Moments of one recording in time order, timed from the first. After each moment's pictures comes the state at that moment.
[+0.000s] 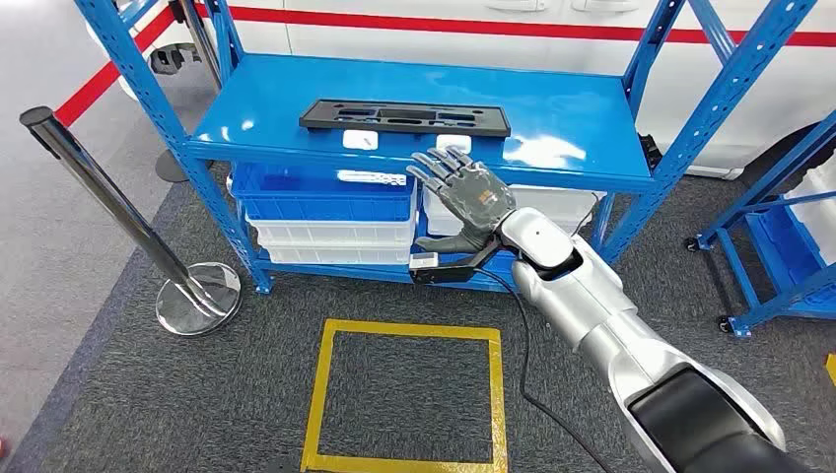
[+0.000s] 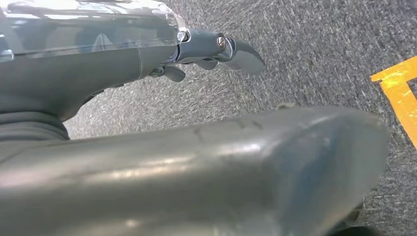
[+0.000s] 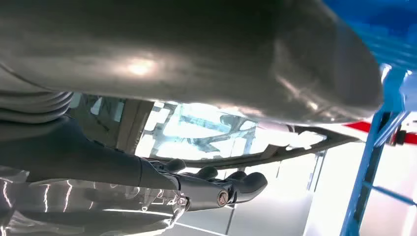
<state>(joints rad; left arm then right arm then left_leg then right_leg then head) -0.19 -0.09 -0.03 -0.17 -0.48 0.23 0.03 -0.85 -0.12 0.61 -0.87 1.27 -0.28 -0.29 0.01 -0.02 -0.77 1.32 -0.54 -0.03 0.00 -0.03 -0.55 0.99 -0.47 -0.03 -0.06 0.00</state>
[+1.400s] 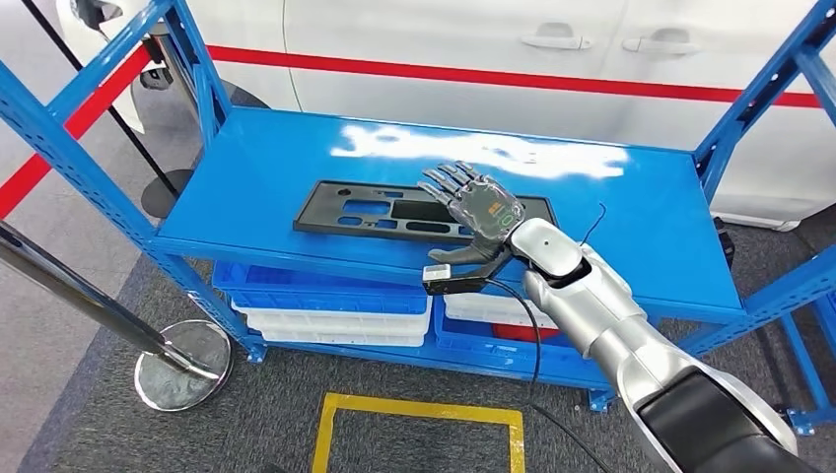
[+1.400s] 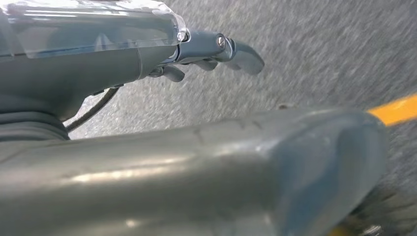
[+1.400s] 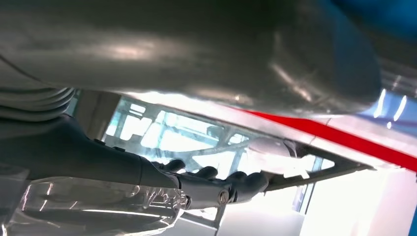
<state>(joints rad) -0.17 -0.09 -0.02 -0.18 -0.49 0.26 0.04 -0.83 -0.15 0.64 -0.84 1.25 -0.31 -0.31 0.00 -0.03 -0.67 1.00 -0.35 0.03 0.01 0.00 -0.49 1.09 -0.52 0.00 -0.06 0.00</state>
